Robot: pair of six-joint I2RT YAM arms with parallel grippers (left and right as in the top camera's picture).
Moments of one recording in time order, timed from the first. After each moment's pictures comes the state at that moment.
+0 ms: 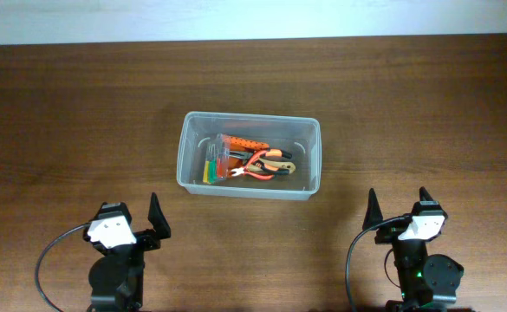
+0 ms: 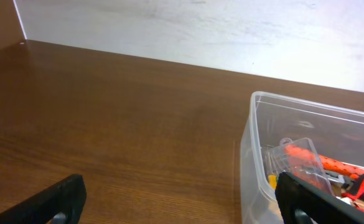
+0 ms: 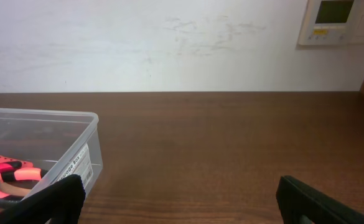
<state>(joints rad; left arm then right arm) -0.06 0.15 0.12 -0.17 -0.18 -0.16 -0.12 0.01 0.01 -0.06 -0.13 0.00</state>
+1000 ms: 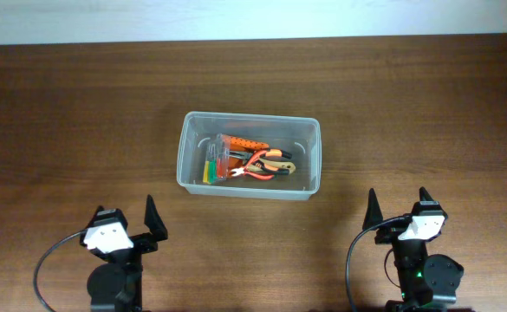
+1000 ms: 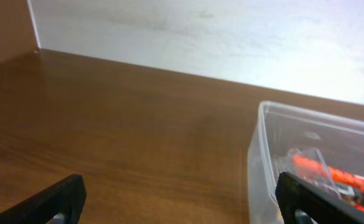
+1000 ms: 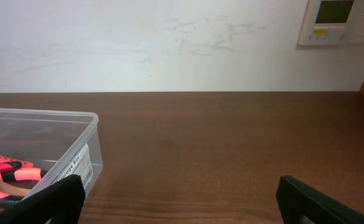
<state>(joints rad) -0.01 0.03 0.08 -0.20 -0.16 -0.16 -0.12 0.01 0.01 -0.06 -0.13 0.00</state>
